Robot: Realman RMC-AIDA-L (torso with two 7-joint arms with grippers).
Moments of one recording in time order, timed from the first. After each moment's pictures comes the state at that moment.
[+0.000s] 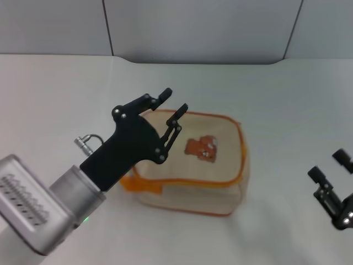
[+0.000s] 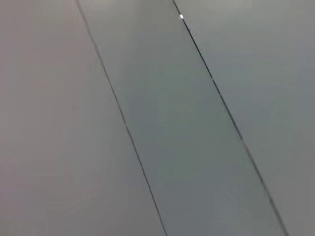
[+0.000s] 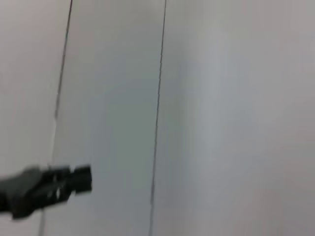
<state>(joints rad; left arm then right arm) -0.44 -2.07 -0.44 -0.33 2.50 1.46 0.13 0.16 2.08 0.11 0.02 -2.10 -1.77 0.18</state>
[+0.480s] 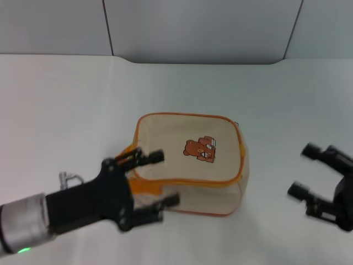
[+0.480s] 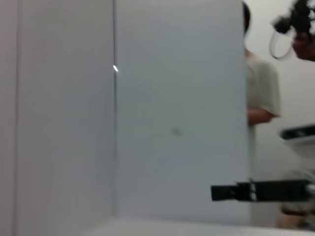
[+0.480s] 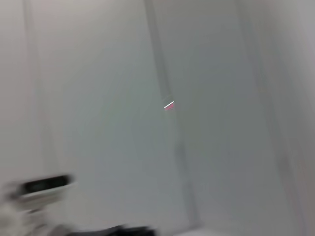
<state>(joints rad) -0.54 -2.02 -0.40 0.06 2.86 1.75 -0.53 0.33 2.07 -0.11 -0.37 -2.16 -1.95 0.82</state>
